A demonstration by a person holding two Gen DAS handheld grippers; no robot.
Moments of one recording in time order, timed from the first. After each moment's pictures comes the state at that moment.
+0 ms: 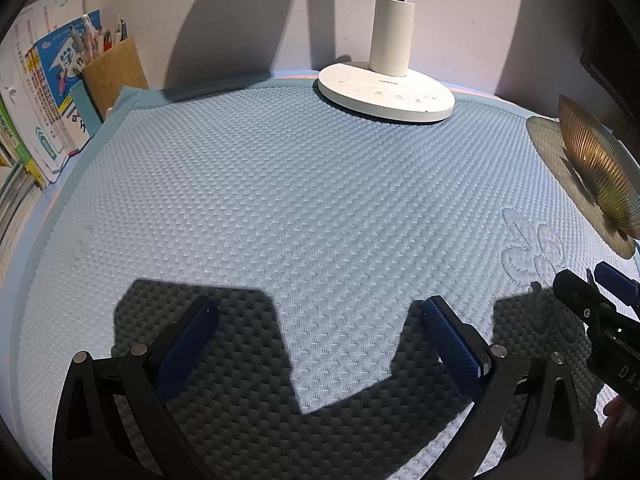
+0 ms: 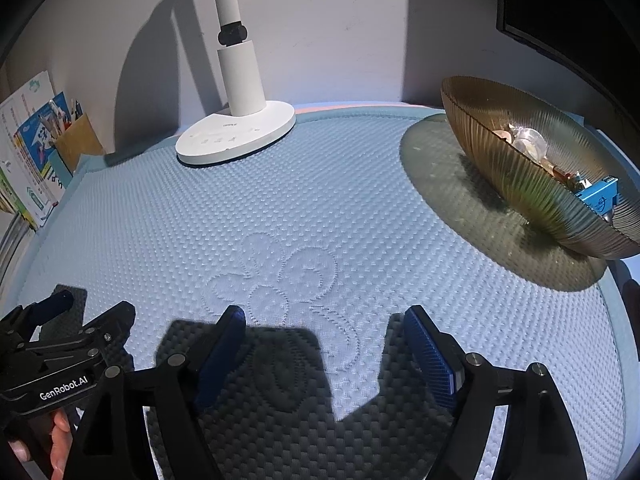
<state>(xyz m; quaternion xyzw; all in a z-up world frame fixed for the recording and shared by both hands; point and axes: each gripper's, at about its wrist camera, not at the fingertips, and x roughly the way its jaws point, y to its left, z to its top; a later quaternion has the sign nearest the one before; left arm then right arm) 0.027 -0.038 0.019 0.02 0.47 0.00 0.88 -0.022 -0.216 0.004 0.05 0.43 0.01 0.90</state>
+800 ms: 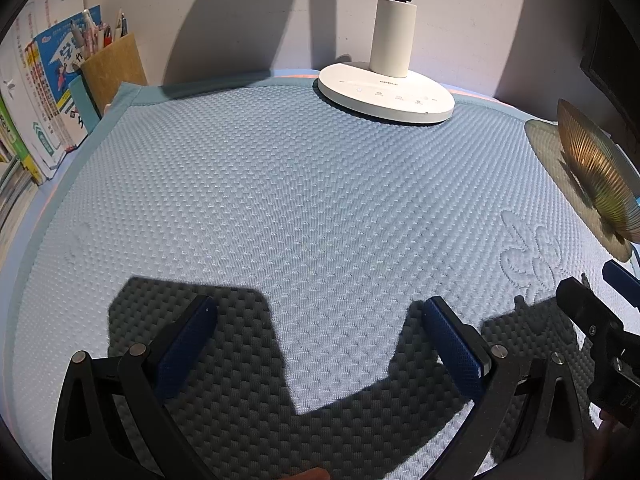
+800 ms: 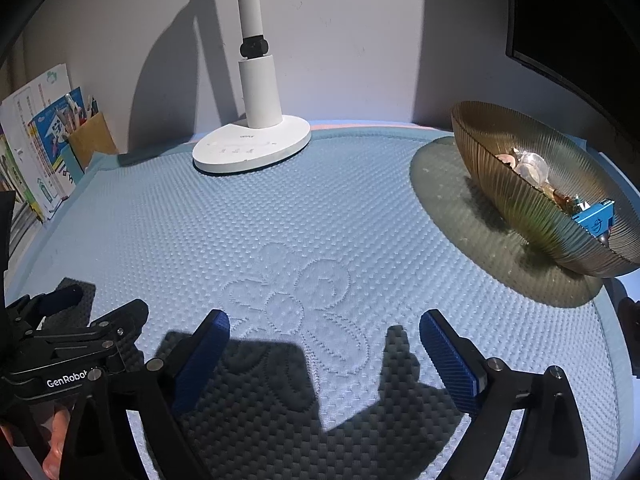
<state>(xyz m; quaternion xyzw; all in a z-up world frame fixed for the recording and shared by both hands) 0.029 -0.038 0.020 0.01 0.48 0.00 0.88 -0.031 -0.203 0.011 0.03 0.40 0.02 0.92</state>
